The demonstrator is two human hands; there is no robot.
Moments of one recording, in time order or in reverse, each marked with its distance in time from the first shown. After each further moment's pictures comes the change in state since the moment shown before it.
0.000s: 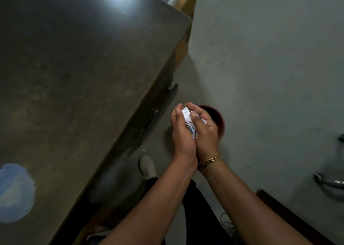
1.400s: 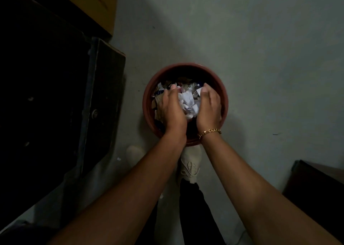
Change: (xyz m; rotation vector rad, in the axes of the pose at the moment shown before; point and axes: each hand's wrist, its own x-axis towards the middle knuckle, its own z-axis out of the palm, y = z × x) left_hand 0.327 -0.306 0.013 0.506 -0.036 -0.072; right_hand 0.313 0.271 -0.235 -0.509 0.488 0.013
